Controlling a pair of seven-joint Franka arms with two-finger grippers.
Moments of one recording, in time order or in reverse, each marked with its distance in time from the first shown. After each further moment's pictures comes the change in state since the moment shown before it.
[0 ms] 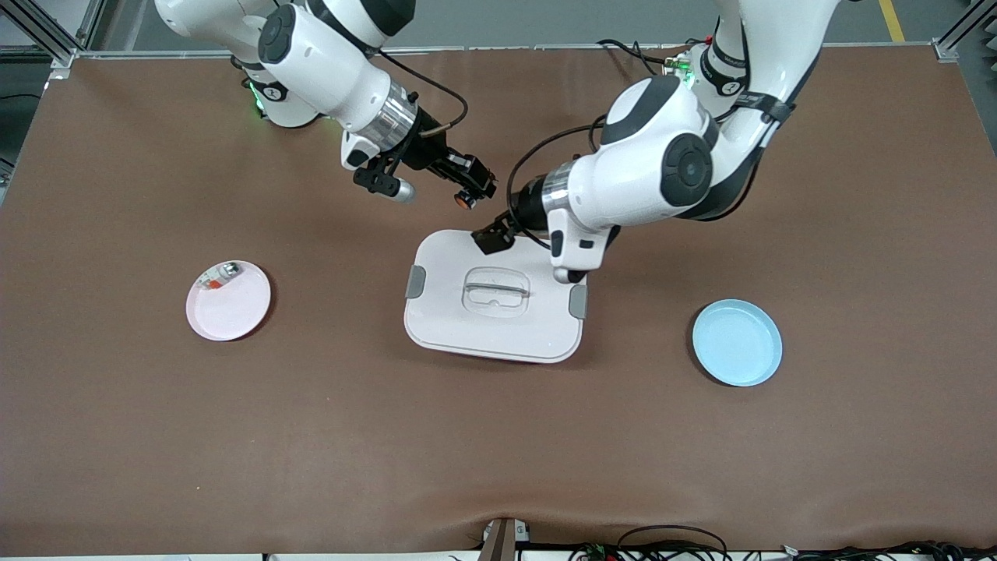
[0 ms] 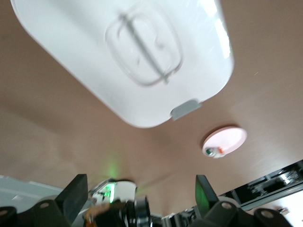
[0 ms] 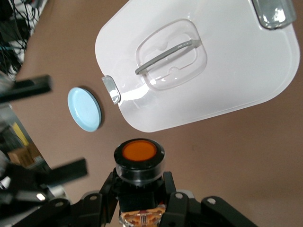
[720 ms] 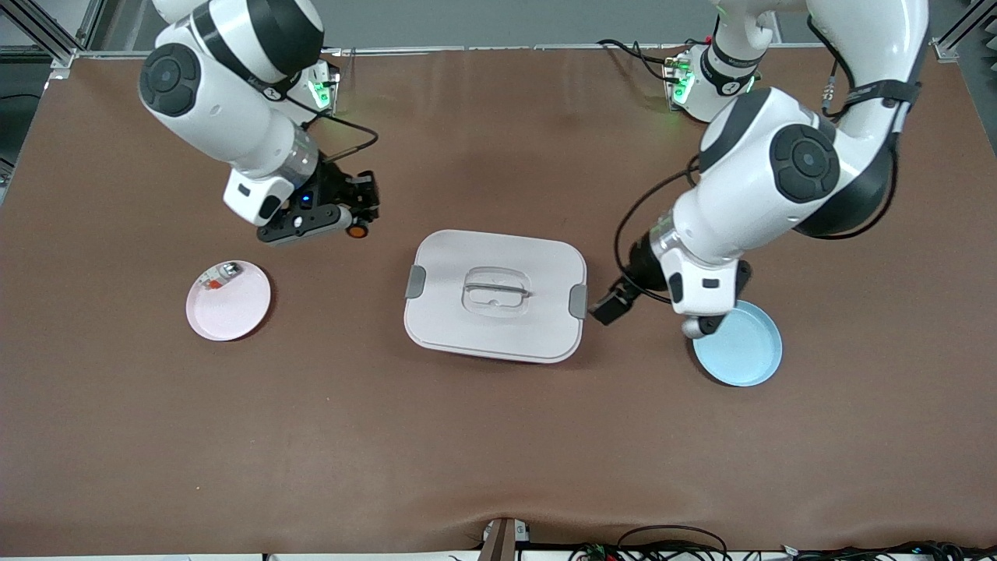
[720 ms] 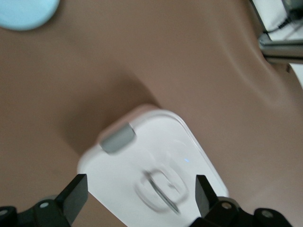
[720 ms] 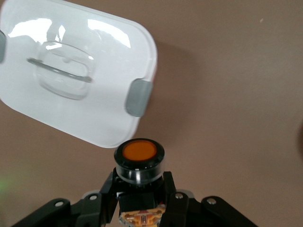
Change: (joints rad) left arm 0.174 -0.030 0.003 0.019 0.437 -0.089 0.079; right arm -0.268 -0.004 -0.013 0.090 -0.394 -0.451 -0.739
